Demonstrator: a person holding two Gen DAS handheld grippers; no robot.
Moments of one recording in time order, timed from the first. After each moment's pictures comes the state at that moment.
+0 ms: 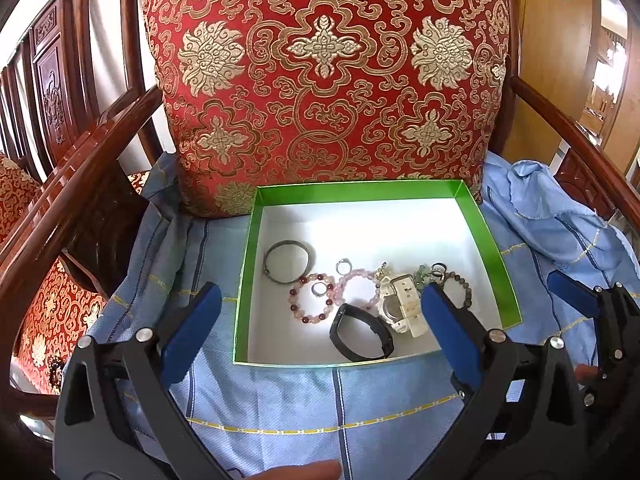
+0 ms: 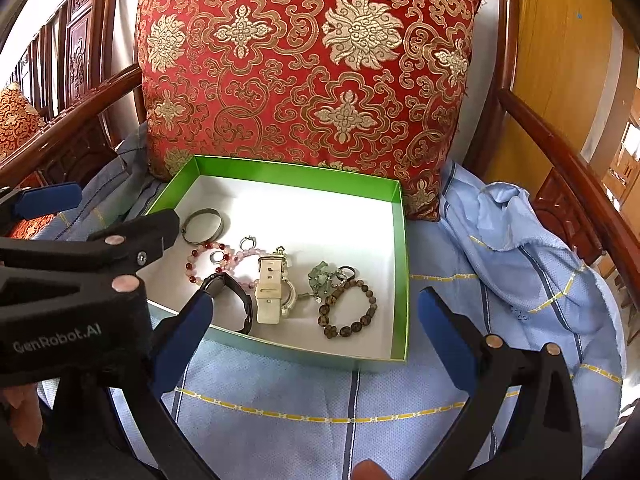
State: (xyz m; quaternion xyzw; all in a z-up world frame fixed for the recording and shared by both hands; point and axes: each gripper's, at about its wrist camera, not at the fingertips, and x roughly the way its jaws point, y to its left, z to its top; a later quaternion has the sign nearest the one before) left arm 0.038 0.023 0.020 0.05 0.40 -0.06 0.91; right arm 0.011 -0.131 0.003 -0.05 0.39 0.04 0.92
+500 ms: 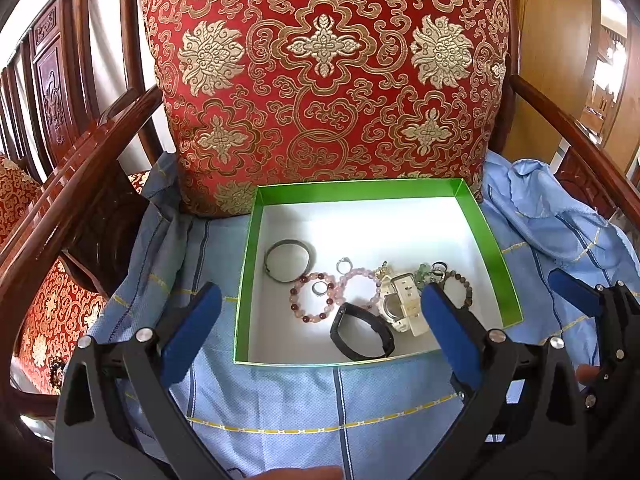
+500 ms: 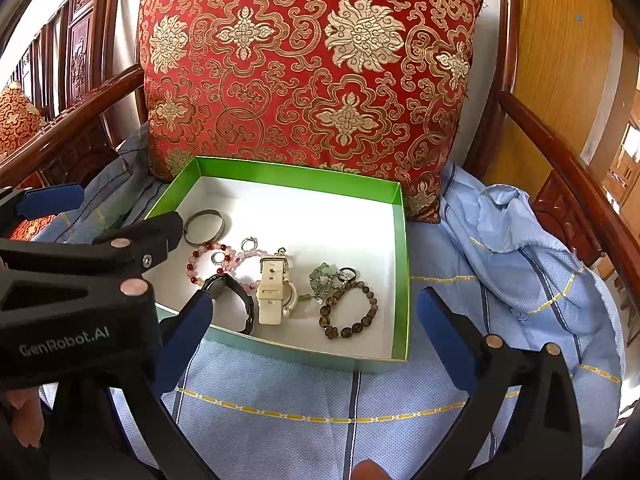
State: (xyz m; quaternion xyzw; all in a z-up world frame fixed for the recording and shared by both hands) left arm 0.038 0.023 0.020 0.05 0.40 -0.06 0.91; right arm 0.009 -0.129 0.004 -0.05 0.39 0.04 0.92
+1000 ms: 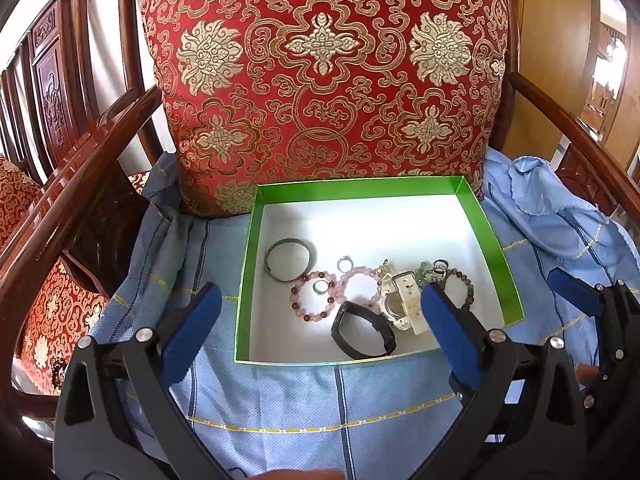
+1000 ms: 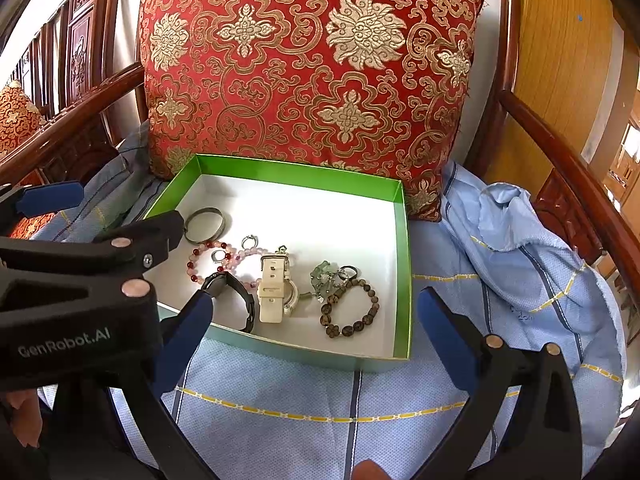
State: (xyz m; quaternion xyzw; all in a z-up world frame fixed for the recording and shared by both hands) left arm 0.038 0.023 0.020 0.05 0.40 -0.06 0.91; right arm 0.009 -0.128 0.002 -0.05 0.40 0.04 0.92
